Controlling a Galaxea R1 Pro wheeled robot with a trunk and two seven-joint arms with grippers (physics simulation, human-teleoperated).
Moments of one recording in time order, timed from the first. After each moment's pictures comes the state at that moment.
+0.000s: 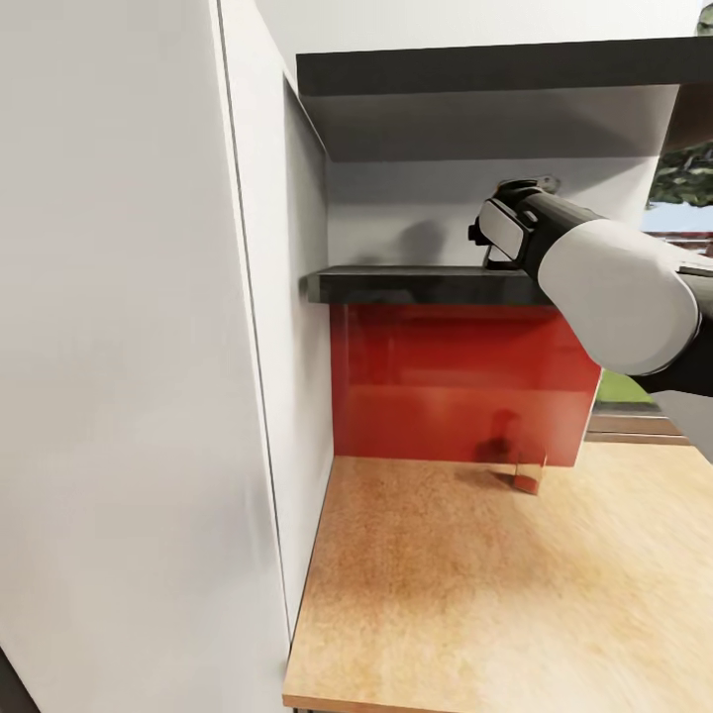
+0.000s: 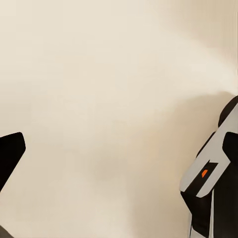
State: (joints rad) left arm 0.22 0.32 0.00 -0.01 0.65 -0.32 -0.17; right arm -1.94 0.06 -0.18 -0.01 0.23 0.47 -0.42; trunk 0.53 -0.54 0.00
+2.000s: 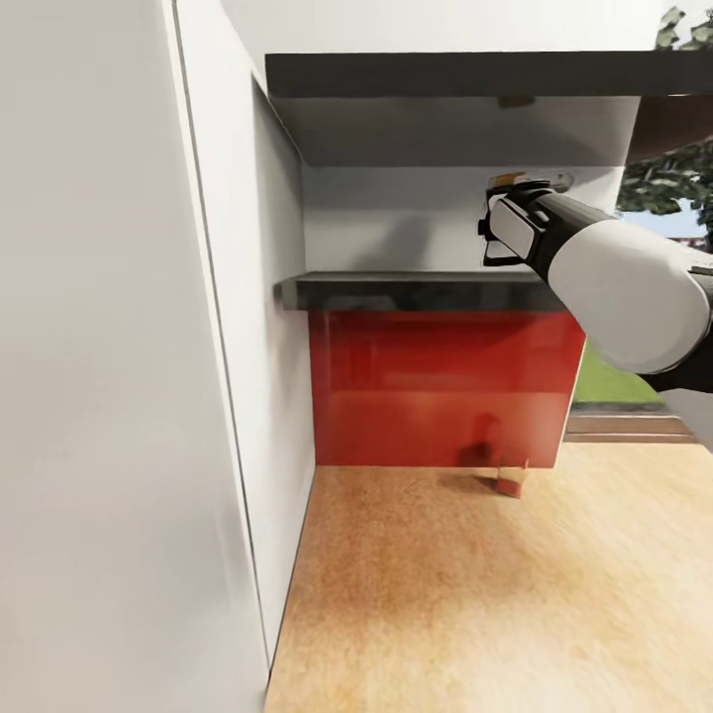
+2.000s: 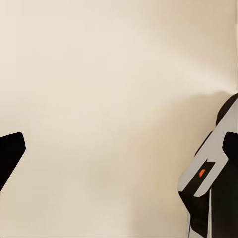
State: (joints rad) left arm 0.22 0.31 -0.02 -0.01 0.64 -0.32 -0.15; right arm -1.94 0.04 -0.18 -0.01 0.23 0.41 -0.41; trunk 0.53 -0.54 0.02
